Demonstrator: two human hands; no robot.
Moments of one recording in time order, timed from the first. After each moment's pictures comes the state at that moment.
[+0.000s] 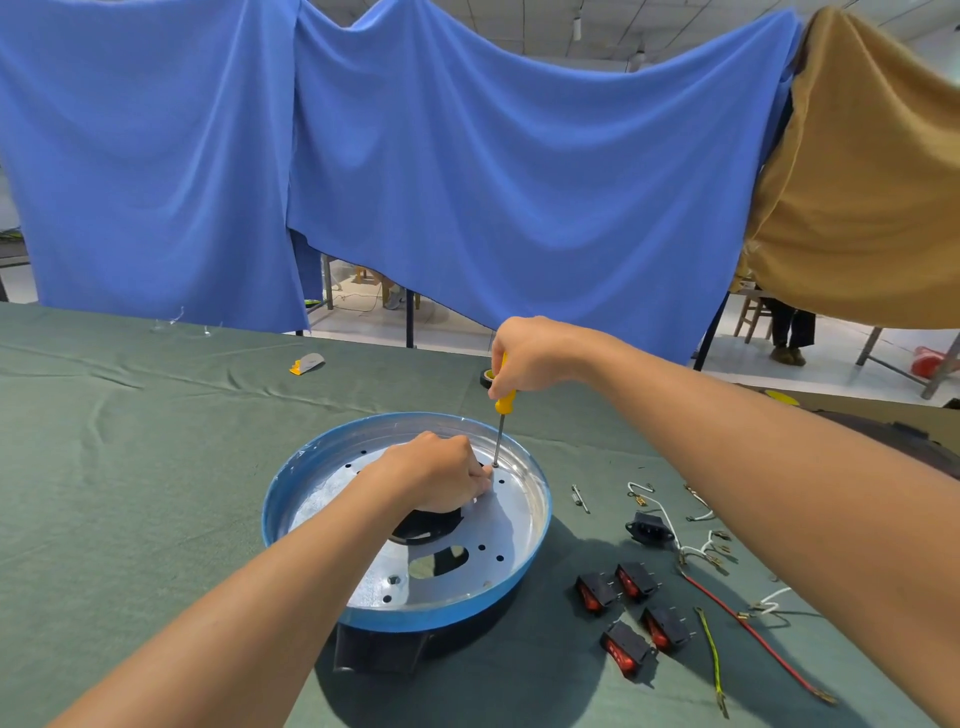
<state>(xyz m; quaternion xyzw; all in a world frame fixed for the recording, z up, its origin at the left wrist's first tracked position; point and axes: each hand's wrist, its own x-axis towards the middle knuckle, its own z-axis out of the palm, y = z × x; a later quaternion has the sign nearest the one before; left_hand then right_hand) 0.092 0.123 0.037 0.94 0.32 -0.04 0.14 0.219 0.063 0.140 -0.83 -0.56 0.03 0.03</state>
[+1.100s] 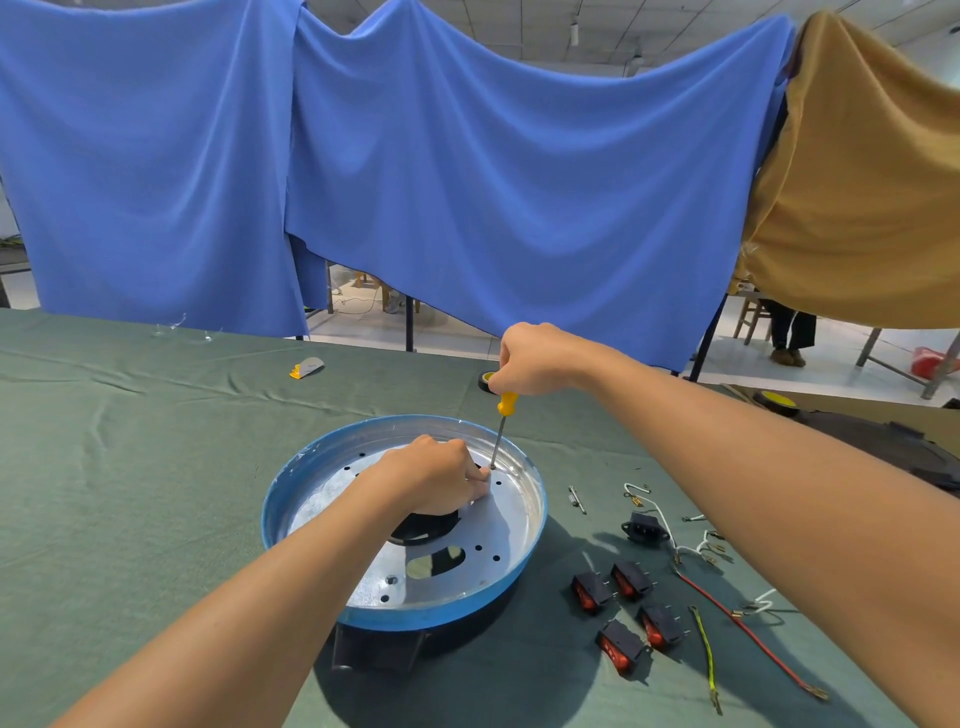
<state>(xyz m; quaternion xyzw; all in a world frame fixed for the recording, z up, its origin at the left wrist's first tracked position) 0.092 0.123 0.035 0.94 0.31 -0.04 0.13 0.227 0.057 0.133 -0.84 -0.54 0.02 0.08</state>
